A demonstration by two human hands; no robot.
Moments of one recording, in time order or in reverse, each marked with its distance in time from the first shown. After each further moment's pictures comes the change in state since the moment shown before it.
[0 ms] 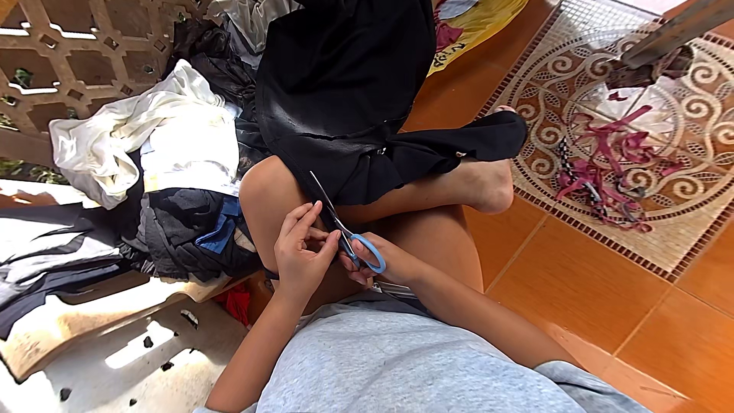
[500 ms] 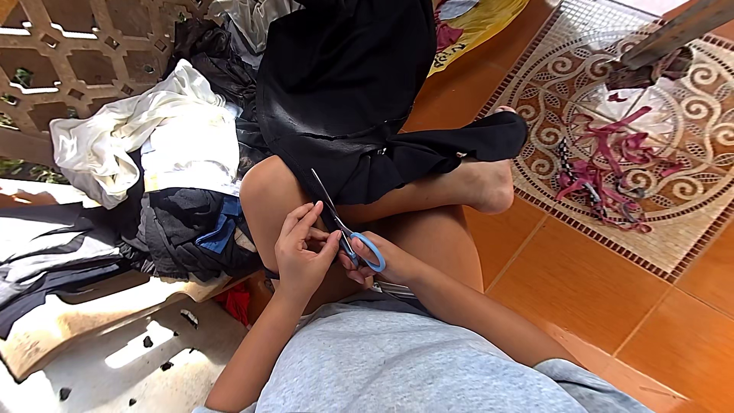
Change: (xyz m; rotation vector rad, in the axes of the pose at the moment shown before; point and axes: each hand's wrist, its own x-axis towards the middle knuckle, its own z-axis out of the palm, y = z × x) left_hand 0.000 0.002 0.000 -0.011 -0.006 -0.011; right_hand 0.002 -0.001 0.002 -0.006 0.018 0.003
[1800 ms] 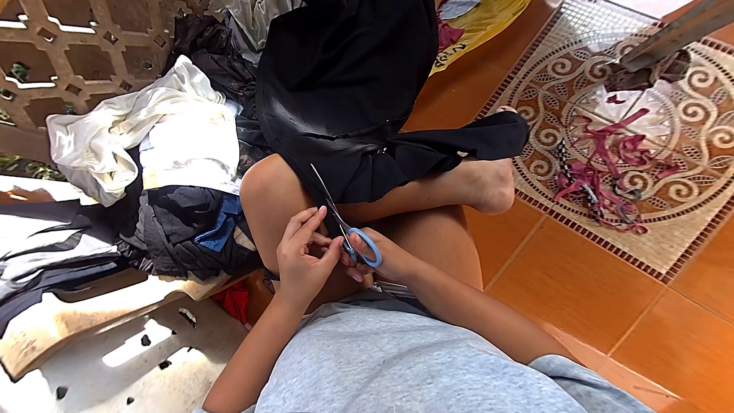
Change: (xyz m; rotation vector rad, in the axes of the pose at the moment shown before) left_hand -0.007 0.000 -0.003 -0.003 -0.038 0.000; right_hand 0.004 0.001 0.001 0.068 0.041 0.001
